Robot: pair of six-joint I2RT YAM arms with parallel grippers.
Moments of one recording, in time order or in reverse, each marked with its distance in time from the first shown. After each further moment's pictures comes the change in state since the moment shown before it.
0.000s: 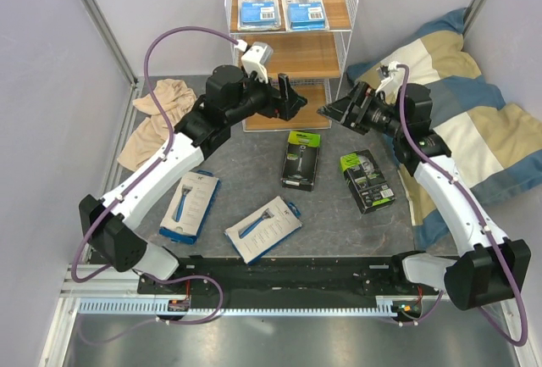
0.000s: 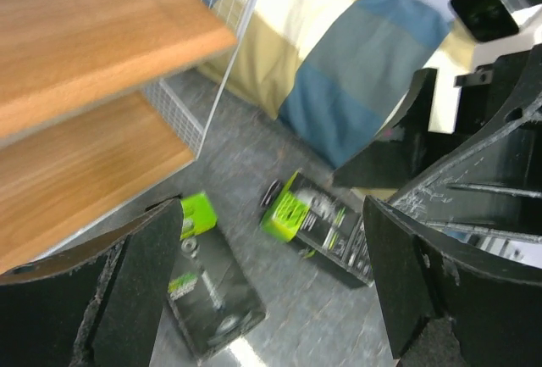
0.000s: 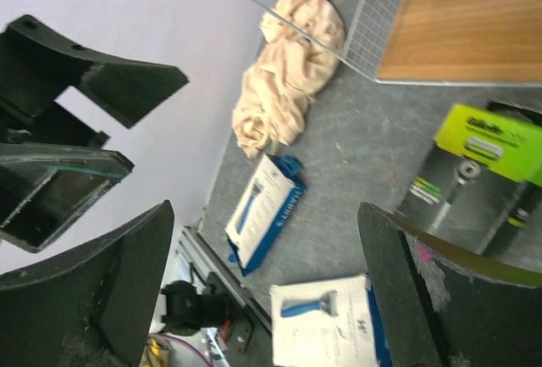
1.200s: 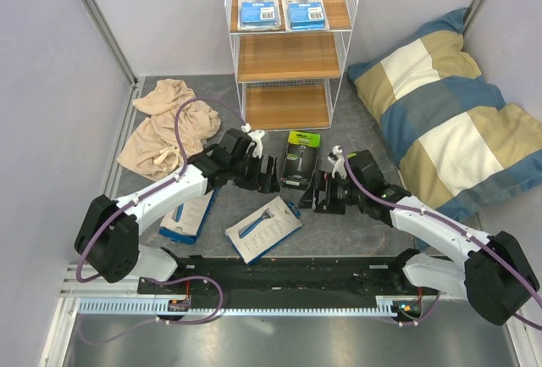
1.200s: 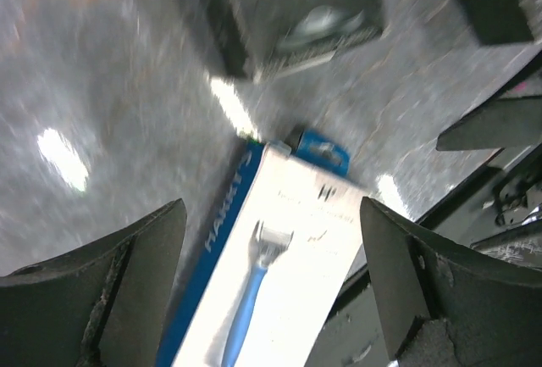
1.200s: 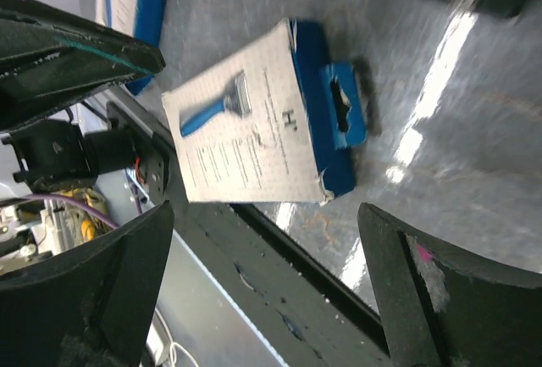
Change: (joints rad) left arm 0.000 -0.102 -0.559 -0.229 0.063 -0.024; right arm 0.366 -0.116 -0.552 -0.049 0.137 -0.039
